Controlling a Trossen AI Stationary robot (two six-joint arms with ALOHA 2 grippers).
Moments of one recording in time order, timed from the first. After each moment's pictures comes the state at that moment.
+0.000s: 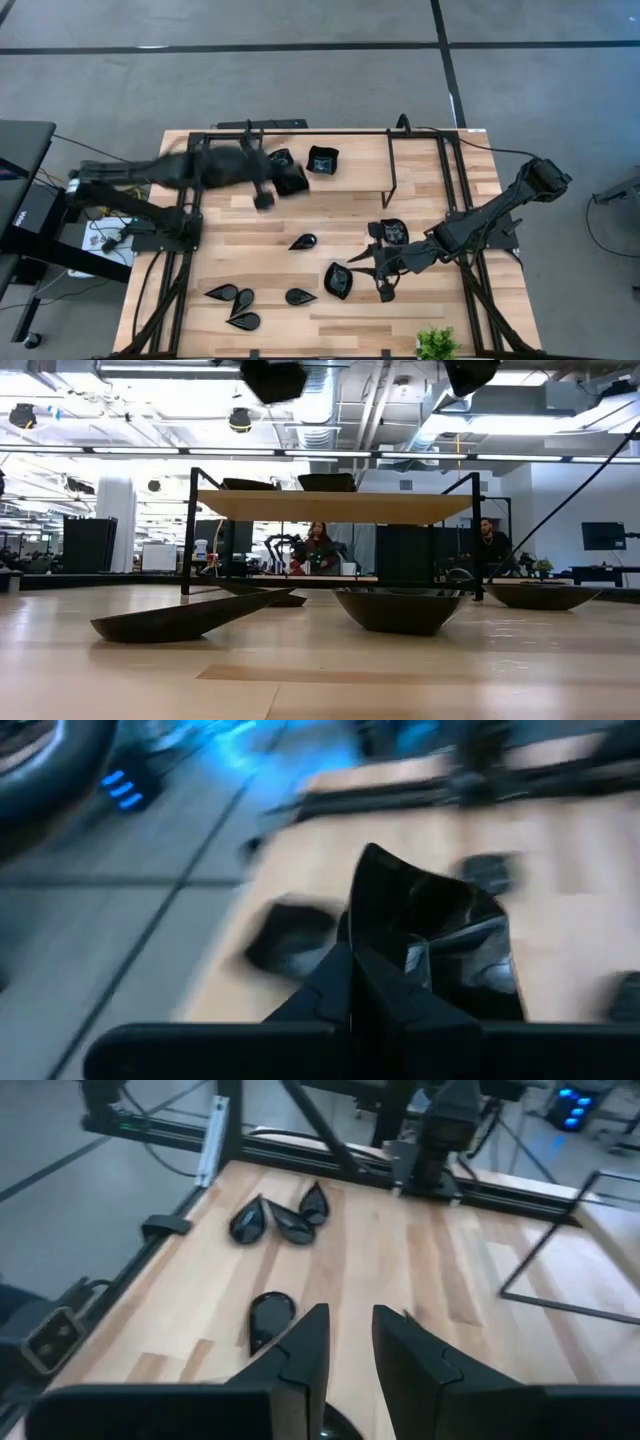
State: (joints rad) left arm -0.02 1.15 1.20 -0.52 -0.41 0.17; right arm 0.52 1.30 0.75 0.20 0.40 0.04
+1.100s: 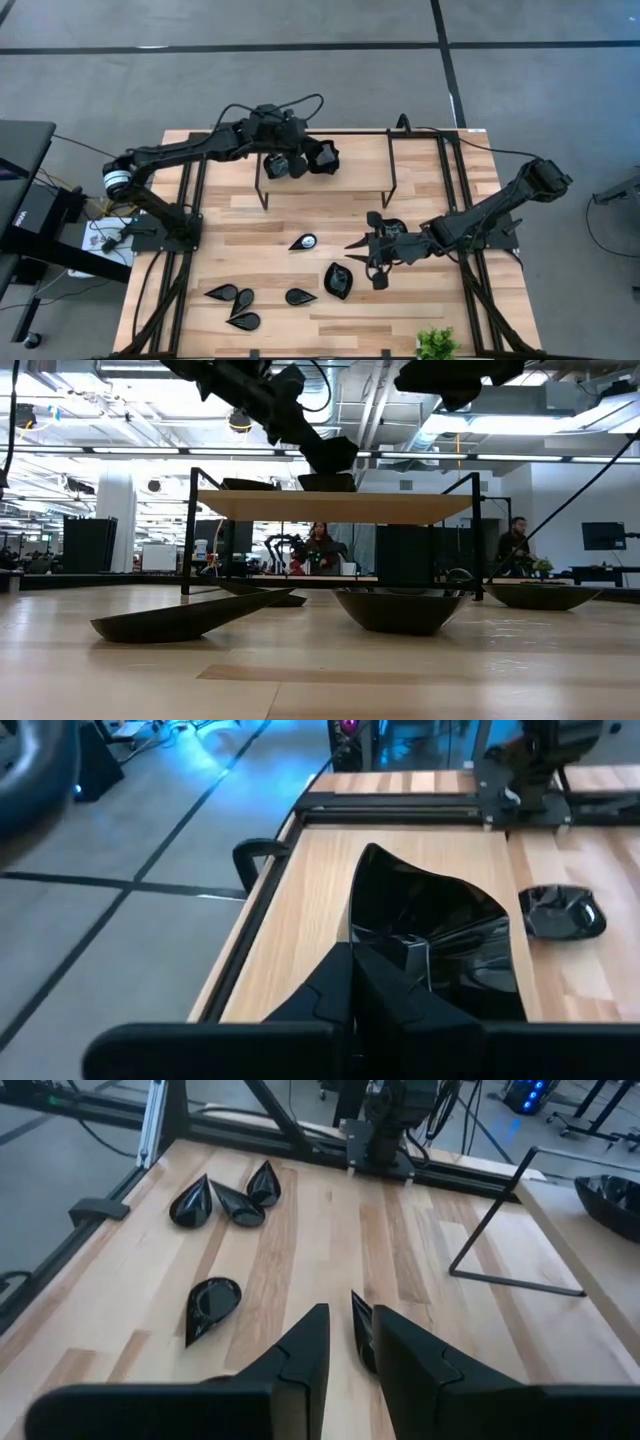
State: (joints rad) left arm 0.41 1.50 1.20 -0.12 0.11 0.28; right arm 0.44 1.30 0.75 0.15 0.42 0.02
